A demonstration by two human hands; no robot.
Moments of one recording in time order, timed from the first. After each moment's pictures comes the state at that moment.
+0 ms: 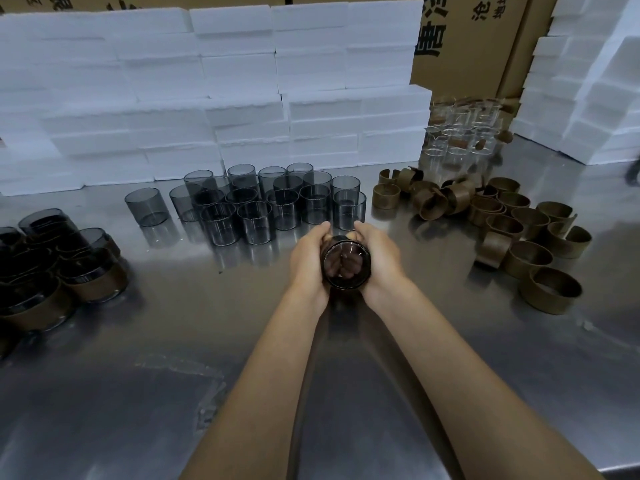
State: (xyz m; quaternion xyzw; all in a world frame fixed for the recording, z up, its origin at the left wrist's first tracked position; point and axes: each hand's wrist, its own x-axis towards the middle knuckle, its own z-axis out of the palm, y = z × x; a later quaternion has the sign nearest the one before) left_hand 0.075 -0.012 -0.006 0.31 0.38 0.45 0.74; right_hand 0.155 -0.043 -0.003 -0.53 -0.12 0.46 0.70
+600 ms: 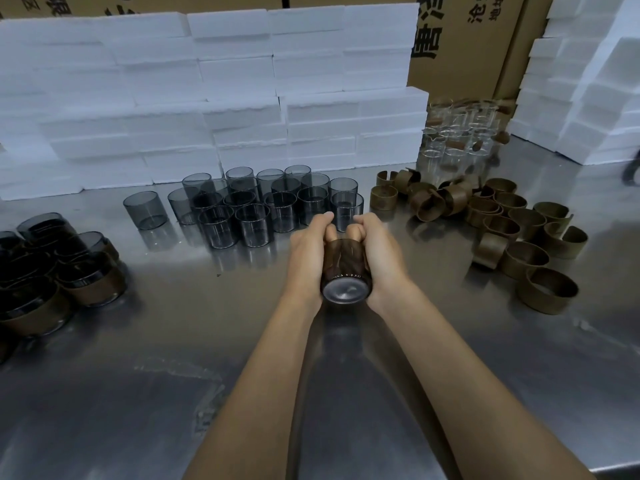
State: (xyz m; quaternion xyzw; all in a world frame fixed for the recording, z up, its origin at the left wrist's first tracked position) left_hand 0.077 -0.010 0.002 0.49 0.36 0.45 0.65; right_hand 0.157 -0.051 0.003 -0.52 -0.22 0.44 0.70
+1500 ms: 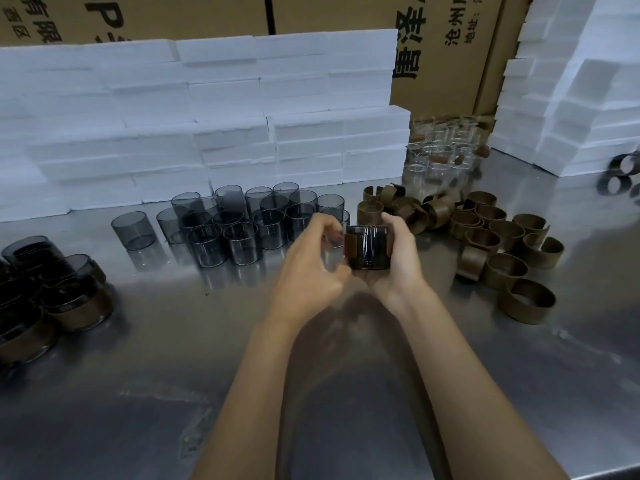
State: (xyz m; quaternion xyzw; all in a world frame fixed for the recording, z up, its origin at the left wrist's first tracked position) left_hand 0.064 -0.018 0.007 0.82 0.28 0.39 0.31; right_hand 0.199 -0.060 0.007 -0.44 -0.18 0.49 0.74
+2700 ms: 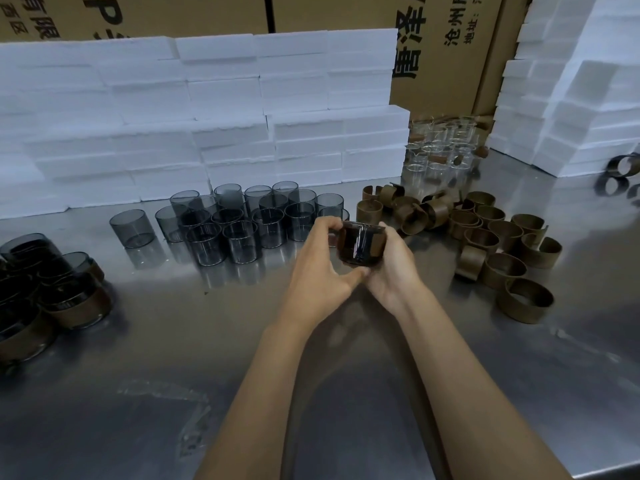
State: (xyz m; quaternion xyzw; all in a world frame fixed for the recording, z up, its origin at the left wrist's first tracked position) left_hand 0.079 -0.015 -0.009 0.81 0.31 0.39 0.31; right_hand 0.198 -0.054 0.005 -0.45 -0.13 0.48 0.75
